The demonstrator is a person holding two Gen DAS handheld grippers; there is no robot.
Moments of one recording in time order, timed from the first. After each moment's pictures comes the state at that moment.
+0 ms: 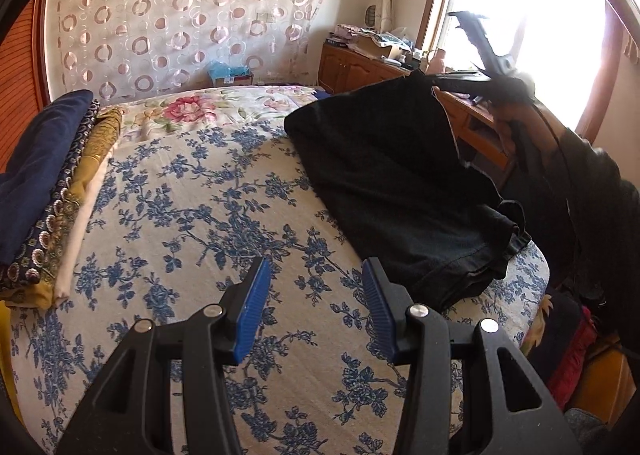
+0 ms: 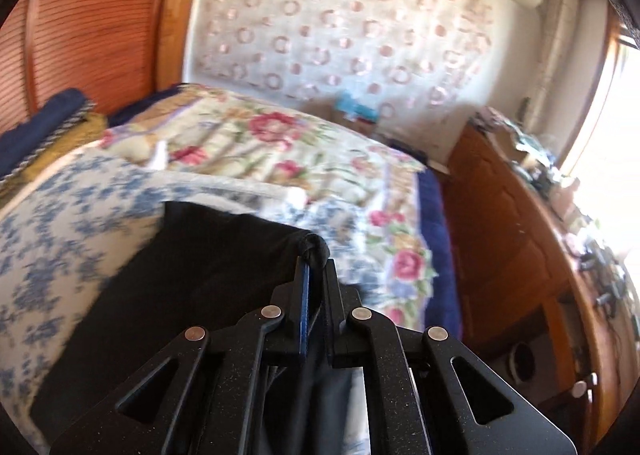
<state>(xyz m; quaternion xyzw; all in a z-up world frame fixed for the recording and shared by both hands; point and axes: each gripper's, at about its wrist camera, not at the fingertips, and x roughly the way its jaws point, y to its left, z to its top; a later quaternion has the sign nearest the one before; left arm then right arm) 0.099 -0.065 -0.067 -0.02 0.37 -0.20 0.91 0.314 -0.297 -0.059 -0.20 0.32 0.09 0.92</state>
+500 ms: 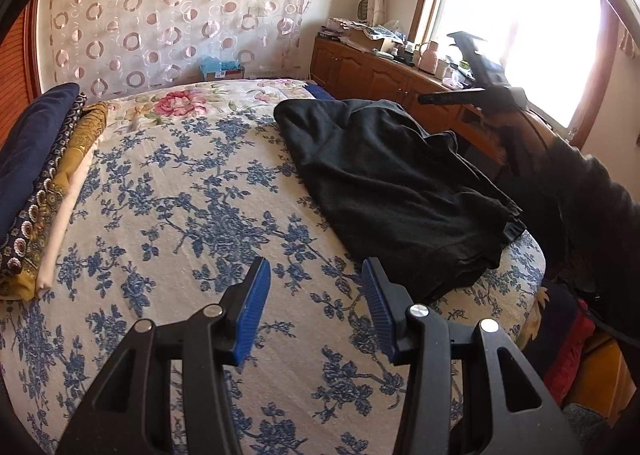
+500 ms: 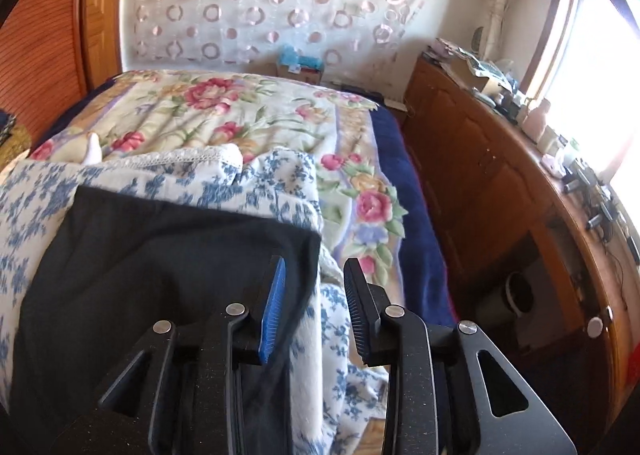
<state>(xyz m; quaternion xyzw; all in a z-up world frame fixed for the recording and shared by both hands) 0.094 -0.079 -0.077 -0.02 0.38 -0.21 0.90 0.315 -0.365 -0.091 -0.13 0.38 0.04 0.91</state>
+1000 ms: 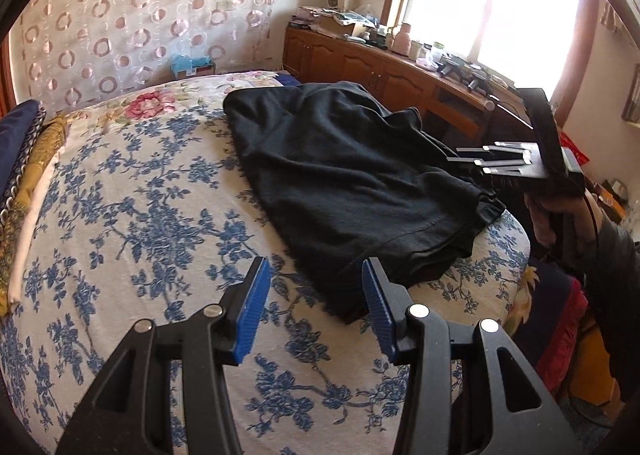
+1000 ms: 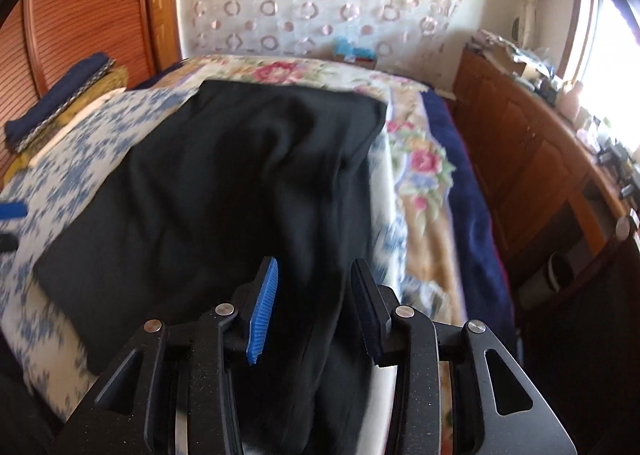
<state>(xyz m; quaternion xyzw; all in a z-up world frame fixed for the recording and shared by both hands) 0.092 -0.126 -0.082 0.01 0.39 -0.25 0.89 0.153 -0.369 -0.135 -0.09 0.41 0.13 0.90</state>
